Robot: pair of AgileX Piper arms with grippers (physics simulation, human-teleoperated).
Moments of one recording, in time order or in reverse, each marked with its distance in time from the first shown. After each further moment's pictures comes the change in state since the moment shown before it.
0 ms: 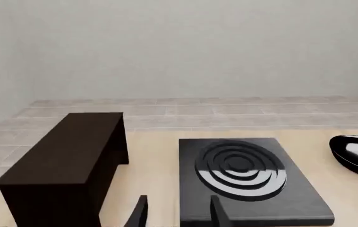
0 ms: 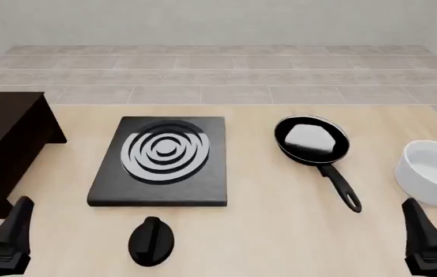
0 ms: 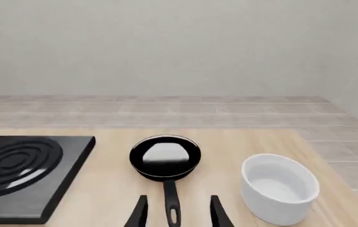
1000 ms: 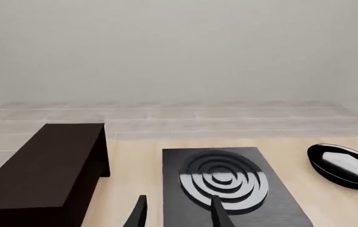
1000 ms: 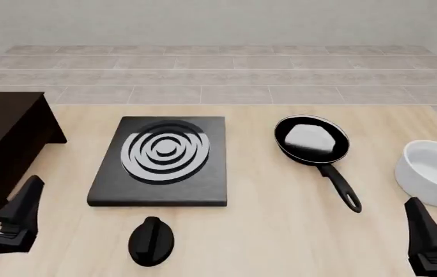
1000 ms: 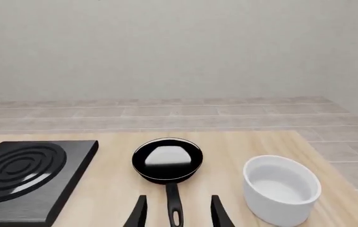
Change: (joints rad) left arm -0.070 0.224 -0.057 -0.175 -0.040; right arm 0.002 -0.023 -0.017 0.028 0.022
